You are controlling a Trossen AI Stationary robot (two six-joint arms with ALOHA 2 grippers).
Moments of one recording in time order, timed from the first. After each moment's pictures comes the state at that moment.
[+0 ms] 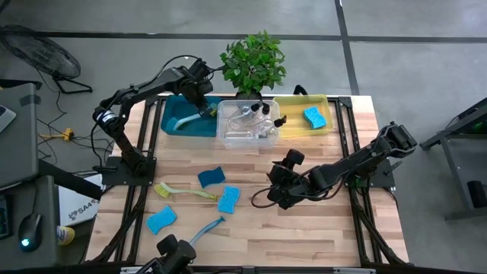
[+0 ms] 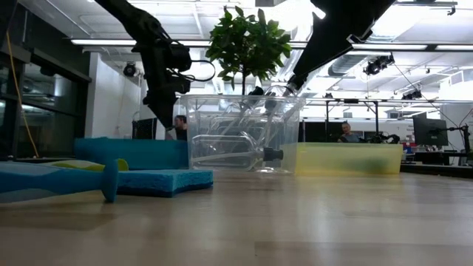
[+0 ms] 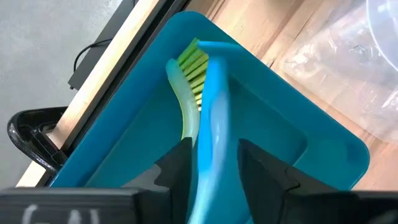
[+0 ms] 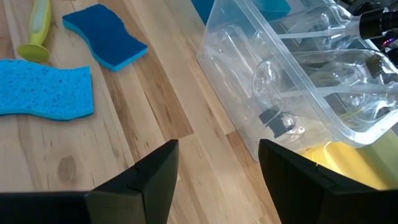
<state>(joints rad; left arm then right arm) 0.82 1.67 1.35 -0.88 0.03 0.21 0.43 1.58 1.13 -0.63 0.82 0.57</state>
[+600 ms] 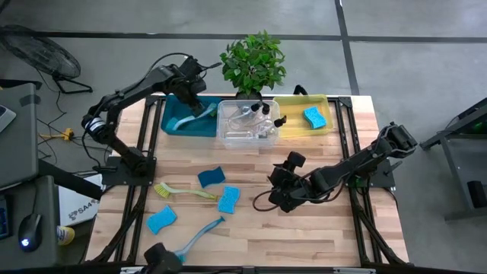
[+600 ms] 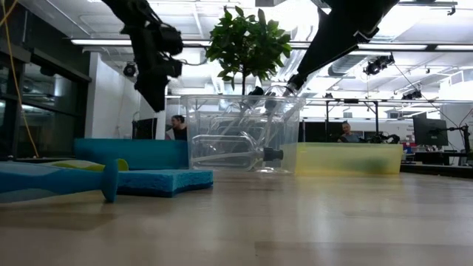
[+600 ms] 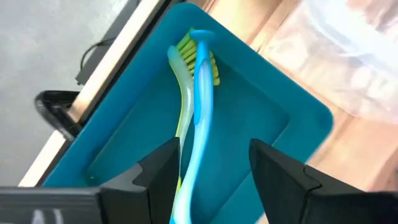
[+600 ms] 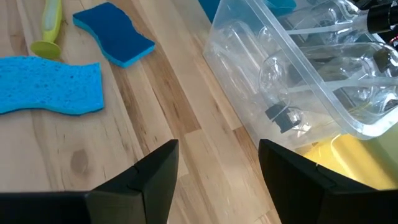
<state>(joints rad) 0.82 1.54 1.35 -0.99 0.03 0.21 0.45 1.58 1.13 -0.65 0.81 0.60</state>
